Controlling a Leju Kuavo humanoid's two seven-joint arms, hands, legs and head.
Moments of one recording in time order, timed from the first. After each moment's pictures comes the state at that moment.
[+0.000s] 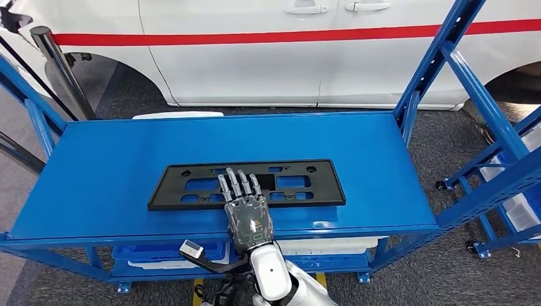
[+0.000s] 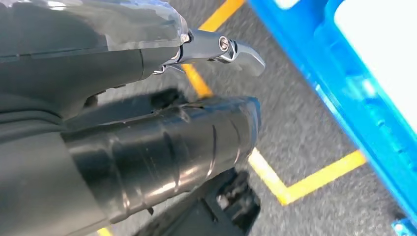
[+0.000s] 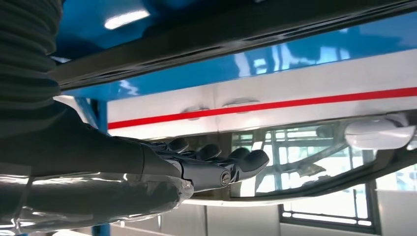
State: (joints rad) left arm -0.30 -0.28 -1.03 -0.30 0.44 0.34 -0.13; right arm -0.36 0.24 0.85 -1.11 1.52 -0.38 0.32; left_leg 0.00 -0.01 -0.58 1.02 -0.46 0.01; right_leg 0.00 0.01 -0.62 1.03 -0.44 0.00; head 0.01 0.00
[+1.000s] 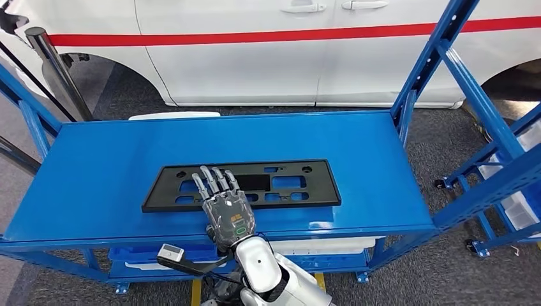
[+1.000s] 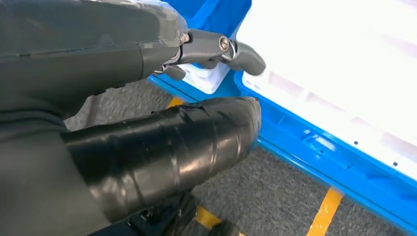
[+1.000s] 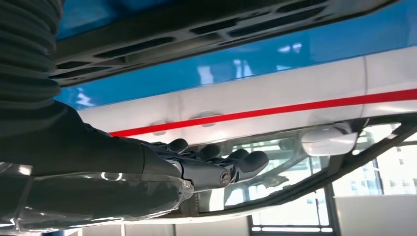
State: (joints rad) left arm -0.25 -0.24 -0.96 -0.38 -0.20 0.42 -0.21; right arm -0.43 0.27 0.93 -1.13 1.36 -0.31 0.23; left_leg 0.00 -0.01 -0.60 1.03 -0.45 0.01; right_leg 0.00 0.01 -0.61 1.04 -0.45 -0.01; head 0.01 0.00
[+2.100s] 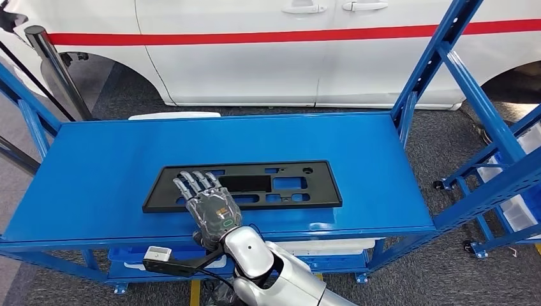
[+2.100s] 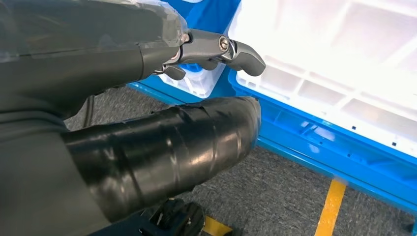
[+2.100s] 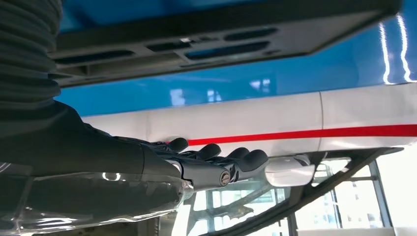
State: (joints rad) left arm -0.20 -0.23 -0.82 -0.43 -0.45 0.36 -0.23; right arm -0.54 0.28 0.99 -1.12 1.15 -0.16 0.14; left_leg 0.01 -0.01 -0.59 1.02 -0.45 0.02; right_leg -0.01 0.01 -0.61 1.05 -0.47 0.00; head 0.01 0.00
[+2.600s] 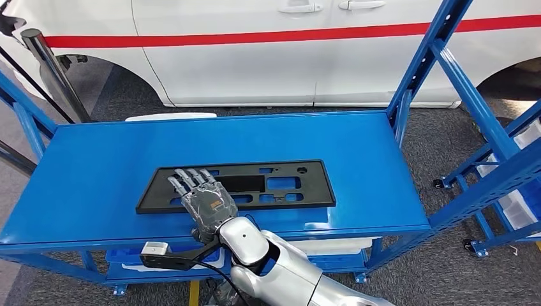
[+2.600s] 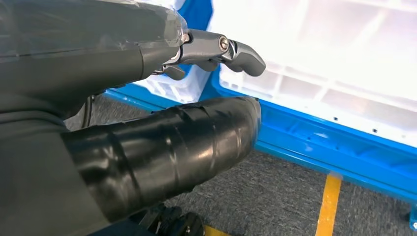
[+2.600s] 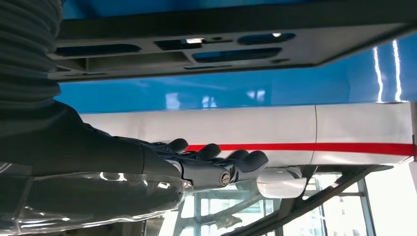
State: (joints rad) left arm -0.20 -0.23 -0.79 -0.43 -0.57 0.33 -0.26; right arm -0.62 0.30 1.03 -1.06 1.07 -0.09 0.13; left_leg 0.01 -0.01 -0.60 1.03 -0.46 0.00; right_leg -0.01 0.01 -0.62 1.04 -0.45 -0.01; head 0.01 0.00
